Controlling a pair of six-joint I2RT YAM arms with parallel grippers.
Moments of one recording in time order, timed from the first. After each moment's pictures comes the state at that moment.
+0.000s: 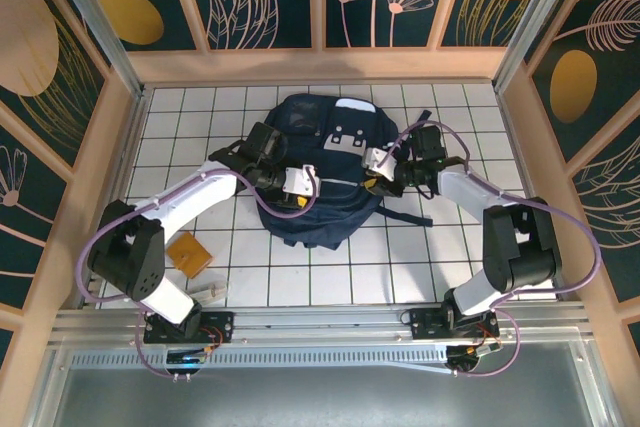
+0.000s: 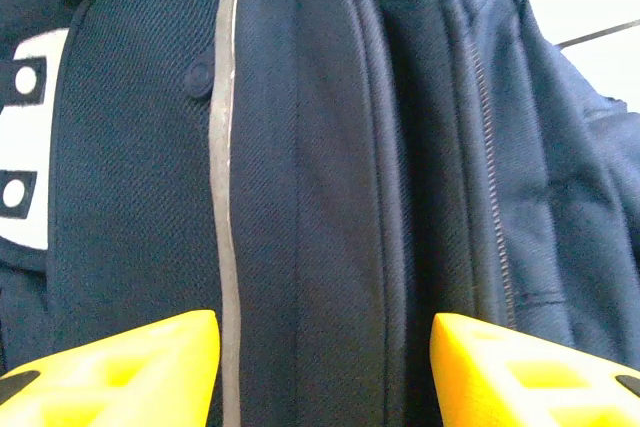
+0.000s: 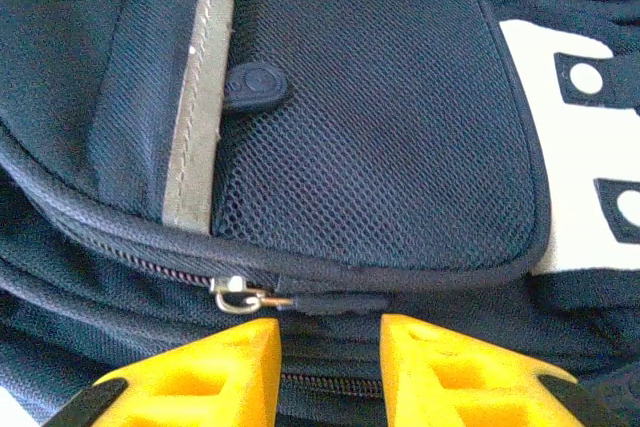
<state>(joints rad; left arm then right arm) -0.56 1.59 1.13 -0.53 0.44 1.14 0.27 1.54 0.91 -0.30 -0.67 -0.98</state>
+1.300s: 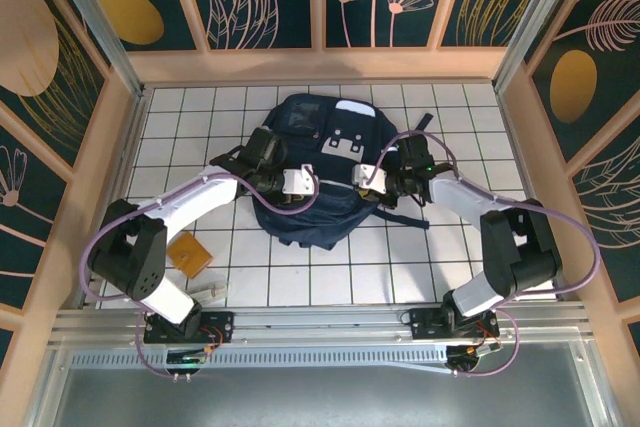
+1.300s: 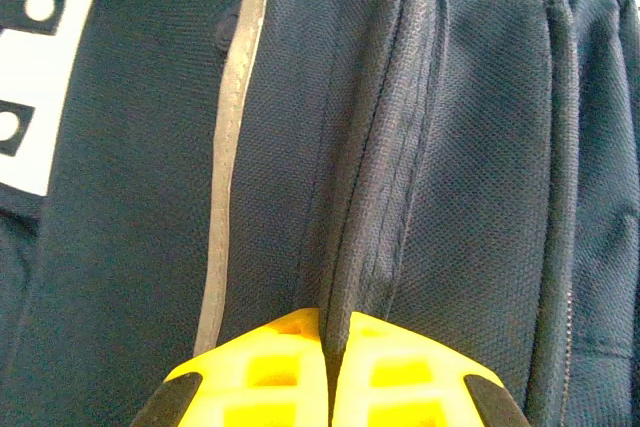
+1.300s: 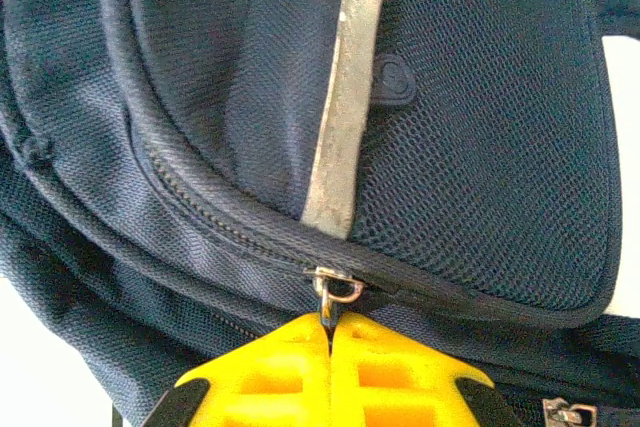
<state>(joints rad) -0.56 1.58 1.07 -0.45 0.39 1.00 0.36 1.51 0.87 -0.32 -0.58 -1.08</state>
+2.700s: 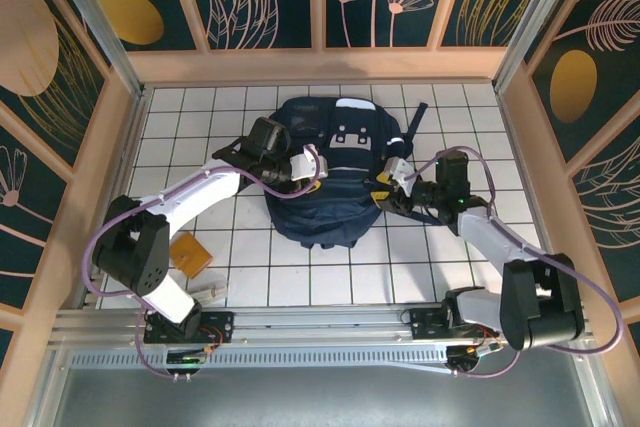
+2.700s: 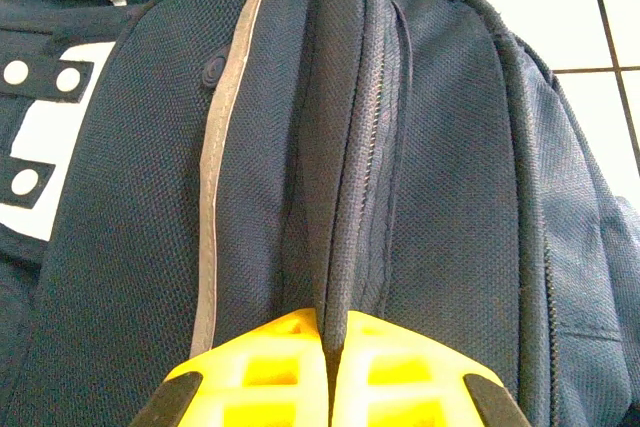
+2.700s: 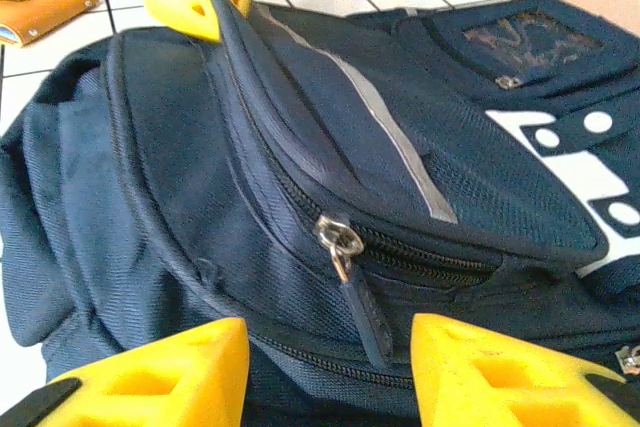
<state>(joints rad) -0.56 1.62 1.15 -0.40 0.59 0.78 0.18 1.24 0.58 0.02 -0.85 -0.65</state>
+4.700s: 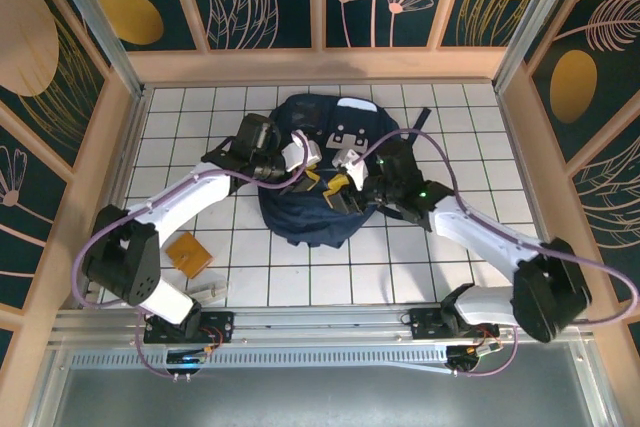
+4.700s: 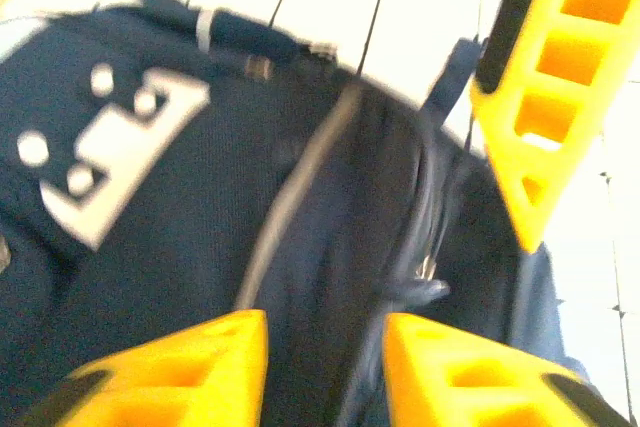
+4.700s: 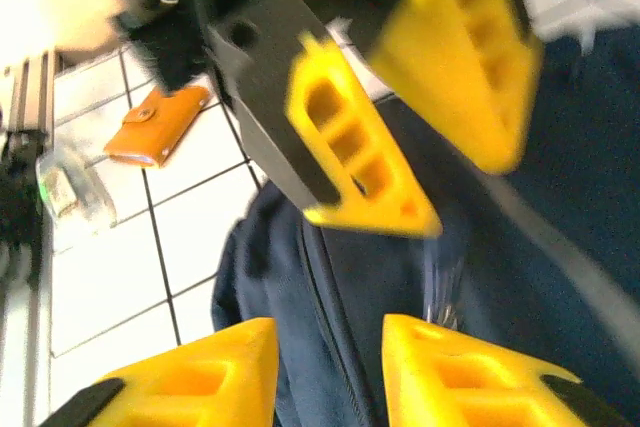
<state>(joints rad) -0.53 1.53 1.11 -0.29 0.64 0.52 0.64 1.24 0.83 -0.13 -0.58 -0.25</state>
